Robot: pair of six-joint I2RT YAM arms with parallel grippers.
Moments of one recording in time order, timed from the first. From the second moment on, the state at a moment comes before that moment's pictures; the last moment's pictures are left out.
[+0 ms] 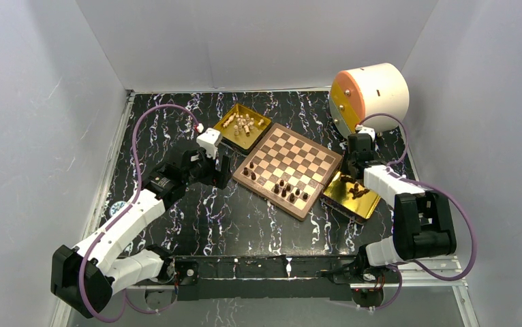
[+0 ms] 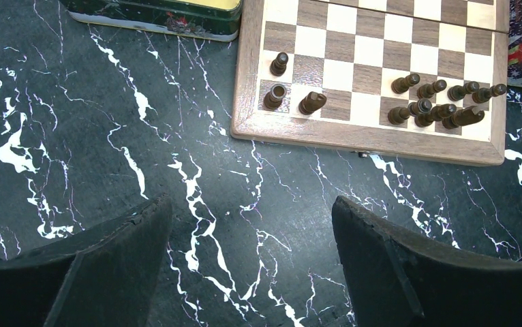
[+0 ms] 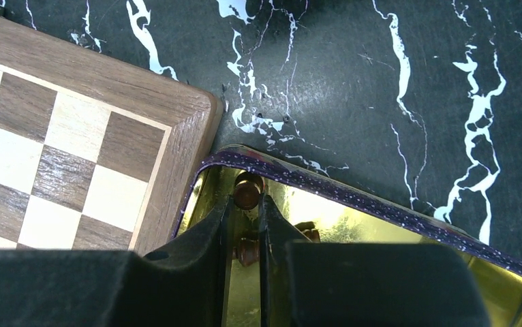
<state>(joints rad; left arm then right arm) -0.51 1.05 0.81 -0.38 0.06 -0.09 0.16 1.43 0.71 -0.10 0.23 0.30</state>
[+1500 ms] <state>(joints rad) -0.51 1.05 0.81 -0.37 0.05 -0.09 0.26 1.13 0.89 -0.48 0.13 0.31</state>
